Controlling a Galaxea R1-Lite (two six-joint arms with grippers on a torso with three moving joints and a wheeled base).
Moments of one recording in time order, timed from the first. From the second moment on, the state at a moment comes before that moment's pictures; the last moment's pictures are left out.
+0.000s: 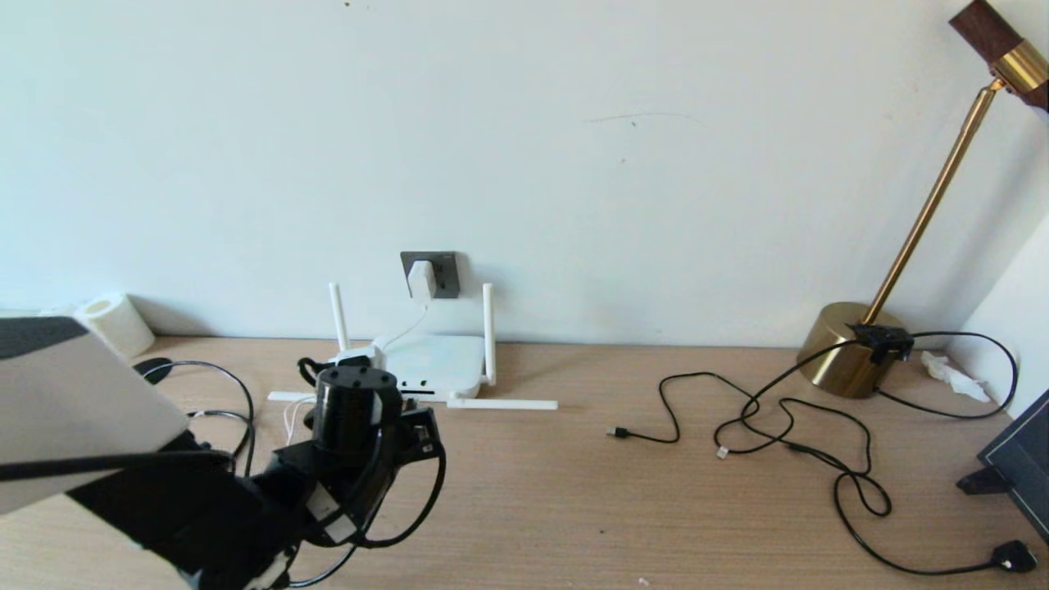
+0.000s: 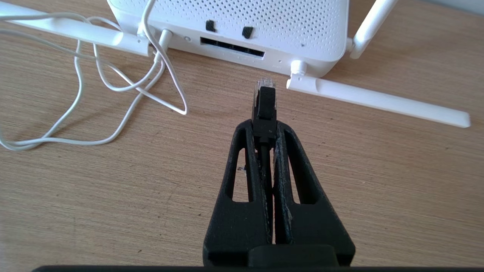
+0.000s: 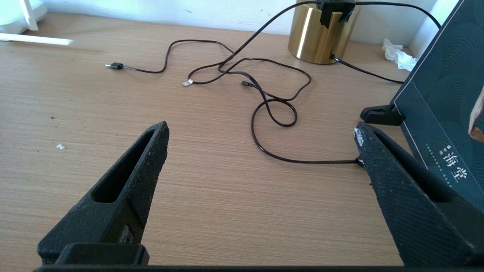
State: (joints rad) left arm -0.52 1.95 -0.59 -0.94 0.52 -0.35; right arm 0.00 0.00 -0.01 0.03 0.03 -0.05
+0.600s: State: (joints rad) left arm -0.52 1.98 -0.58 -0.94 0.50 -0.29; right arm 0.00 0.00 -0.01 0.03 0.03 -0.05
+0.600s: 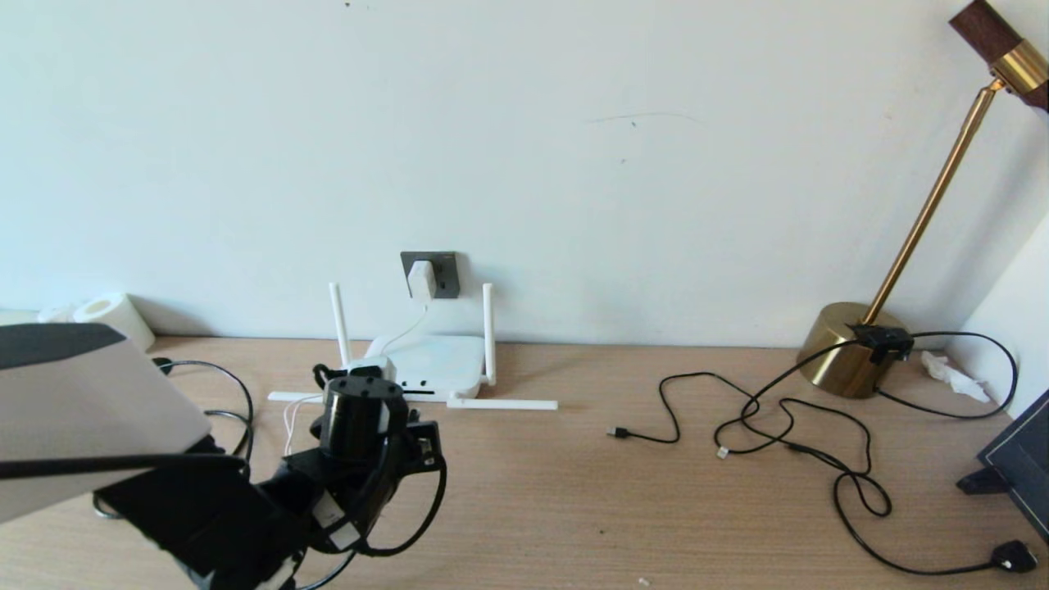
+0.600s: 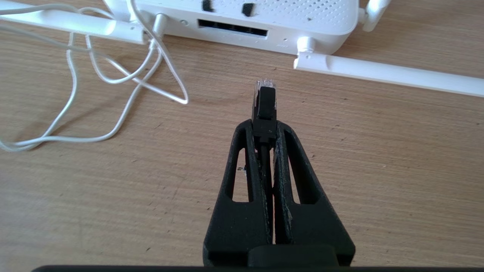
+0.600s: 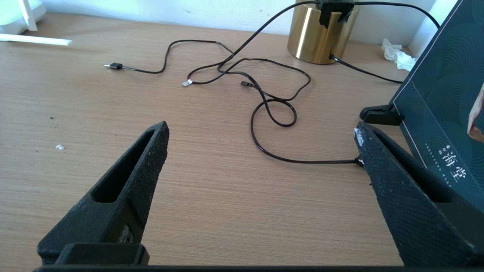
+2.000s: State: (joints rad) left arm -0.45 2.16 -0.65 -1.10 0.42 -0.27; right arm 0.00 0.00 -0.01 0.03 0.03 -0.05
